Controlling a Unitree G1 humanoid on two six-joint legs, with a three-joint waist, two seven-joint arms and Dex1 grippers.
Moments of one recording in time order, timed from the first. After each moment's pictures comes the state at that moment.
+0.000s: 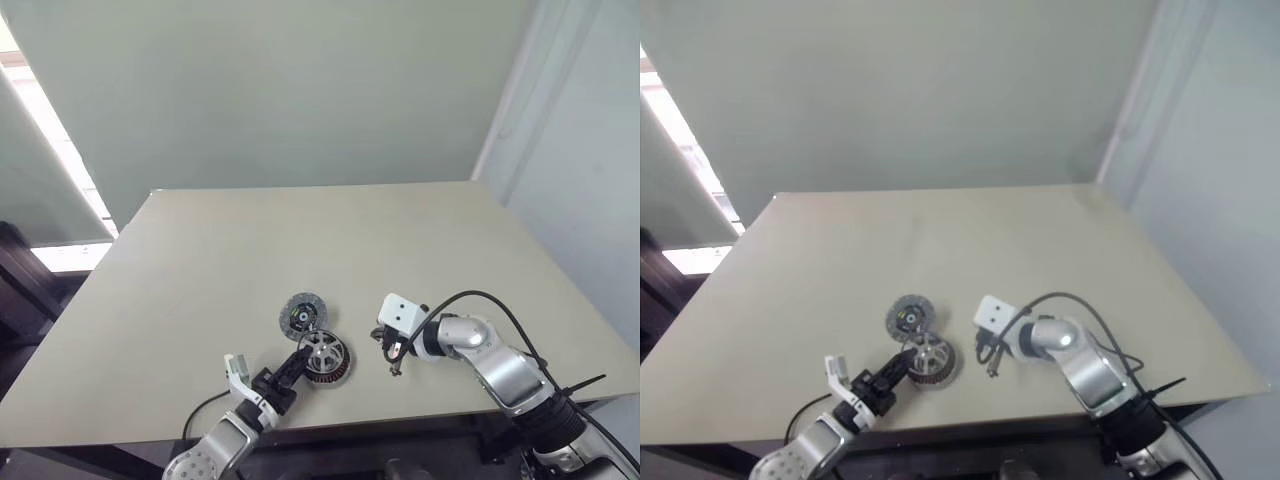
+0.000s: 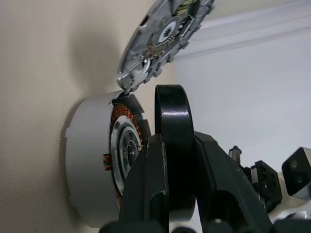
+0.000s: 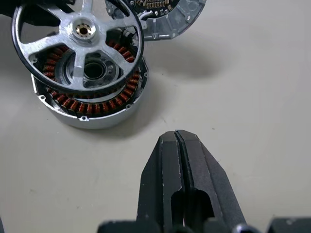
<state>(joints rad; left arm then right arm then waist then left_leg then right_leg) 0.18 0.06 0.26 -0.01 -1.18 0.79 -0.39 -0.35 -0.48 0.44 -0.17 -0.02 0.57 0.79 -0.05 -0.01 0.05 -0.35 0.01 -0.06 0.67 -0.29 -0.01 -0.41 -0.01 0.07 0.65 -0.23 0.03</state>
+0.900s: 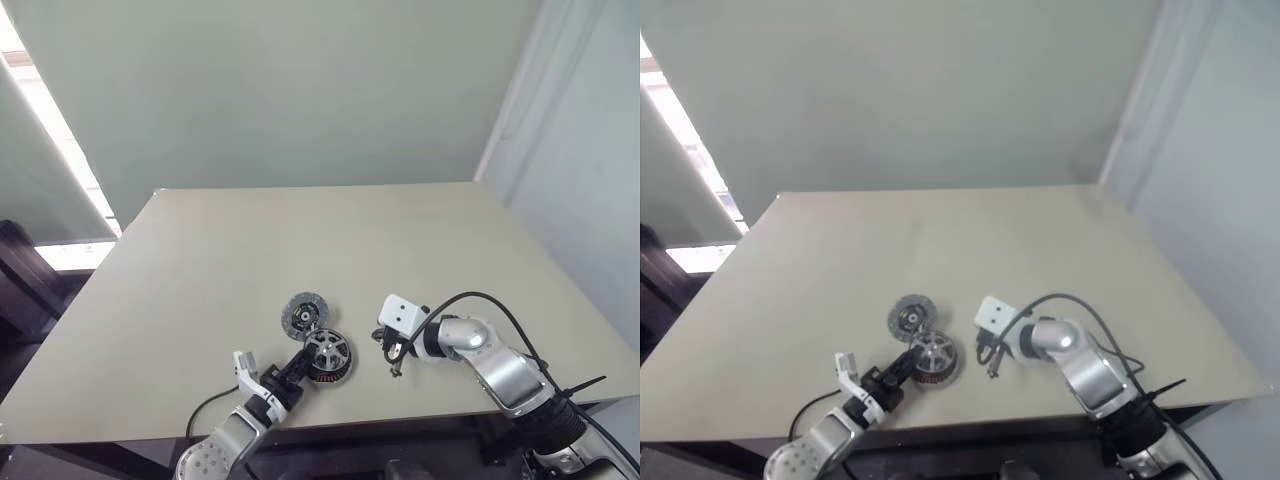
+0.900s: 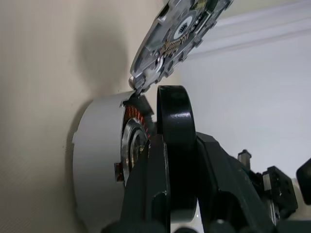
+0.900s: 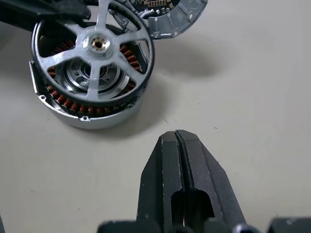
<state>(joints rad) 0.14 0.03 0.26 0.05 -1.11 0.80 -0.40 -0.35 -0.48 0.44 -0.17 -0.02 0.57 0.78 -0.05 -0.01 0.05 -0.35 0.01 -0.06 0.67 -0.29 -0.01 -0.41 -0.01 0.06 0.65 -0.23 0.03</state>
